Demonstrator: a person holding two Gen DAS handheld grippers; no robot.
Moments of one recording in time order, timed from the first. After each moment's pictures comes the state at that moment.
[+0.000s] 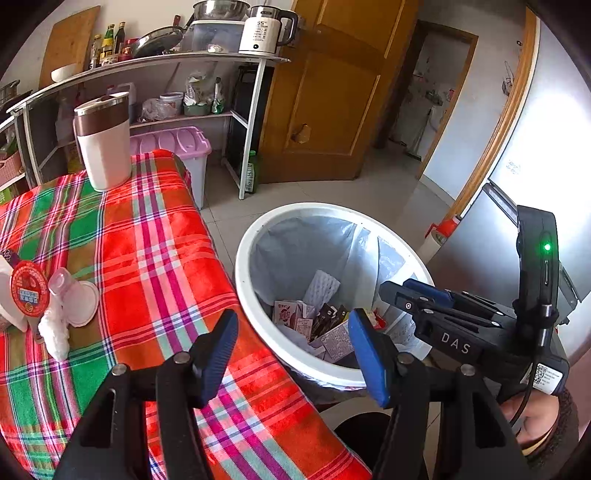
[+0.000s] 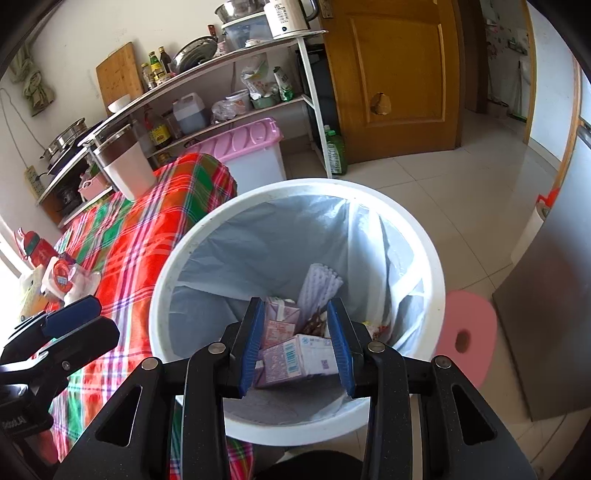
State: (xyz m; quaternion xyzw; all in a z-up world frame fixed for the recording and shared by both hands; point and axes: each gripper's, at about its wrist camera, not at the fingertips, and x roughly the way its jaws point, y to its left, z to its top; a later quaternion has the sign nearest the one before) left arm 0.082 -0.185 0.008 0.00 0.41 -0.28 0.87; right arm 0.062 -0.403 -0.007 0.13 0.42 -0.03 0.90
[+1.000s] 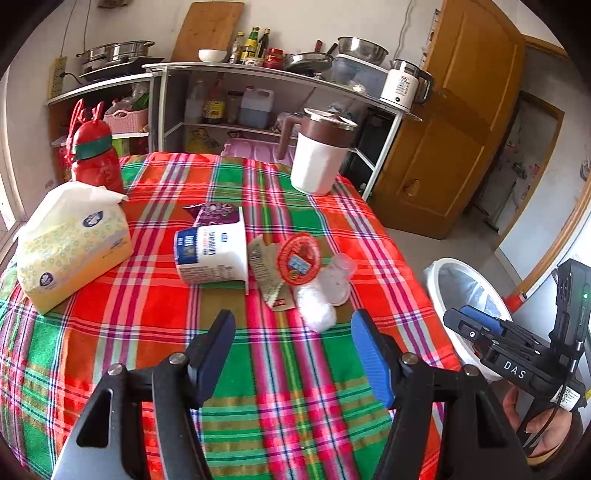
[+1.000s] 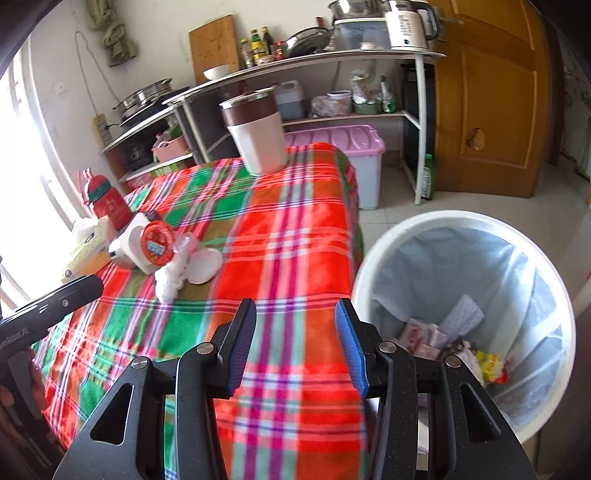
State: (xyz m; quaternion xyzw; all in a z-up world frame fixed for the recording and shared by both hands) left arm 0.081 0.021 0.007 -0.09 0.38 -0.10 0.92; right arm 0.093 -0.253 0.004 0.06 0.40 0.11 0.91
